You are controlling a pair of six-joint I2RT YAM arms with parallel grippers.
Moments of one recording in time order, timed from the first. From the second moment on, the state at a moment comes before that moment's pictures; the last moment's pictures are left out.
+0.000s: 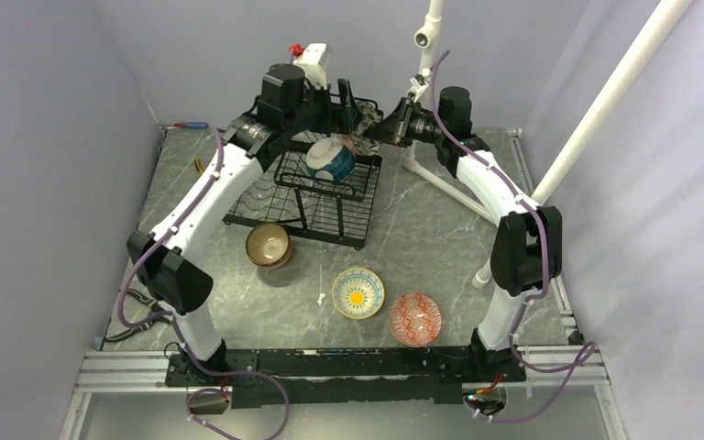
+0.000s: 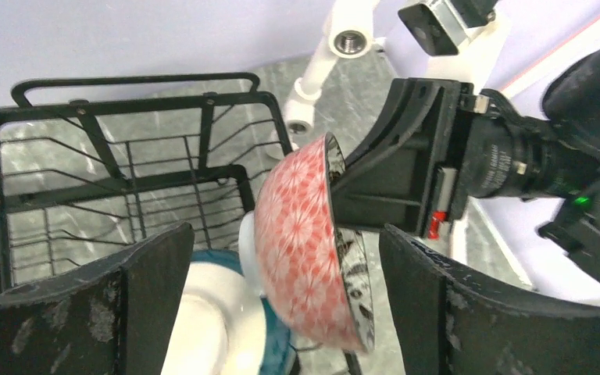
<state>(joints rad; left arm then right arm) -0.55 1.77 1.95 -0.45 0.07 -0.32 0.24 1.83 1.56 0.07 -0.85 0.72</state>
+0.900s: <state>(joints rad) -0.47 1.70 1.77 -0.41 0.63 -0.66 0.21 1.68 1.39 0.19 -0.93 0.71</state>
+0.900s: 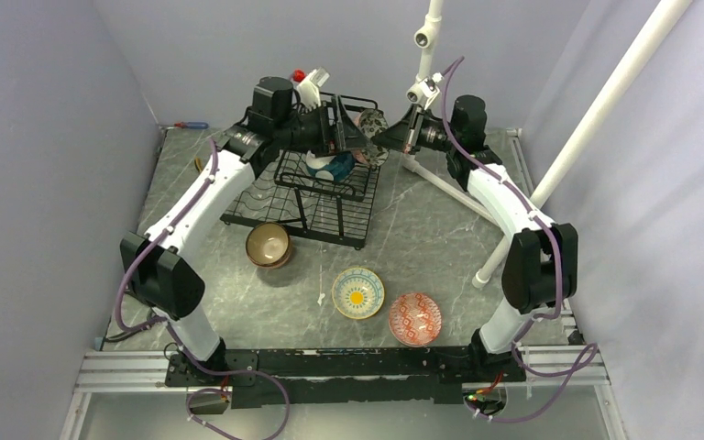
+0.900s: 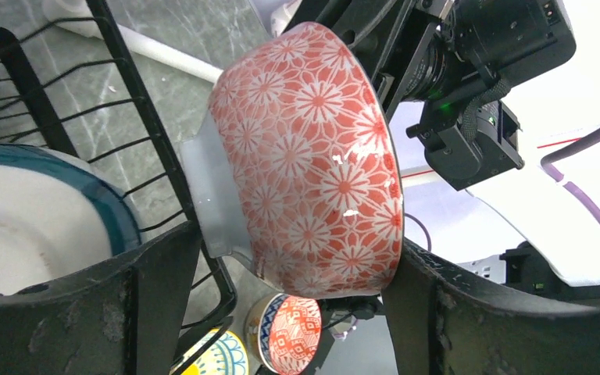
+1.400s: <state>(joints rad) -0.49 1.74 1.83 -0.45 0.63 -0.65 0.21 1.68 1.39 0.19 -0.92 0.71</state>
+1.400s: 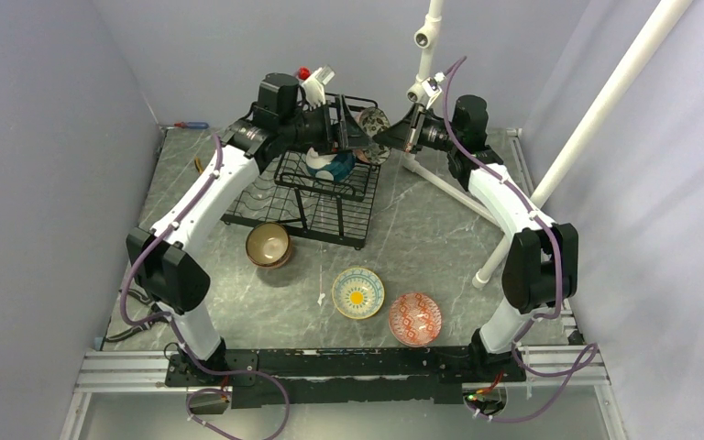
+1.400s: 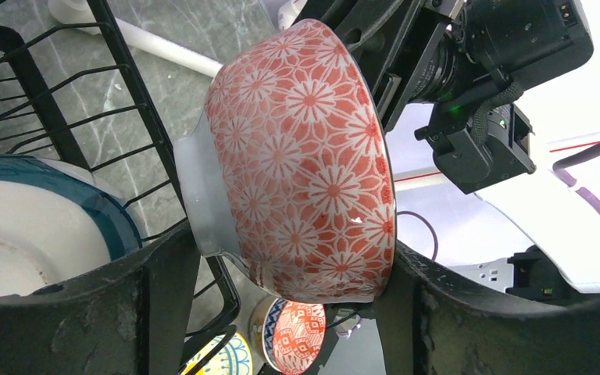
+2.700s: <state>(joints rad) -0.49 1.81 1.93 -0.56 0.56 -0.61 0.22 1.68 1.41 0.07 -0.89 0.65</state>
